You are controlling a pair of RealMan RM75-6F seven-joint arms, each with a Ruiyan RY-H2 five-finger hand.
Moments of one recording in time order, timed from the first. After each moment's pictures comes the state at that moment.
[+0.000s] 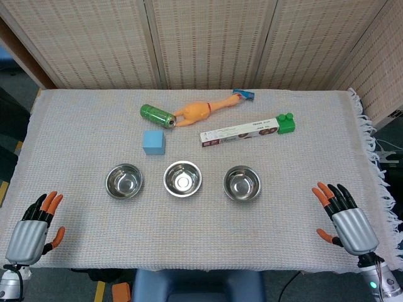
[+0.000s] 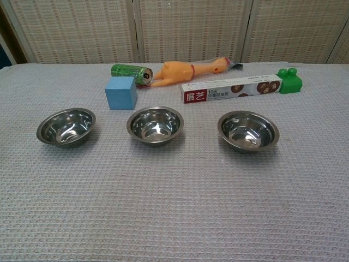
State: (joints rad) left arm -0.09 -1.24 0.00 -1.54 1.58 1.52 0.15; right arm 0.13 -1.14 -0.04 -1.54 -1.69 1.48 -0.04
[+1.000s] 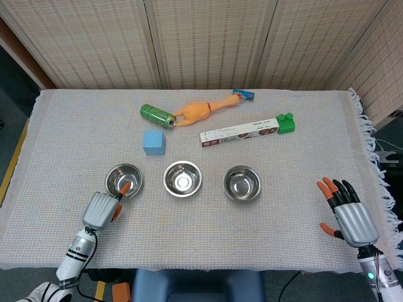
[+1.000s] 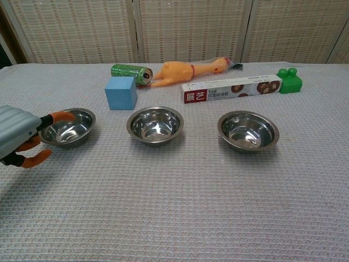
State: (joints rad) left arm -0.38 -1.68 -0.10 -1.09 1.62 1.29 0.34; right arm 0.14 -1.16 0.00 -1.54 -1.59 1.40 -0.07
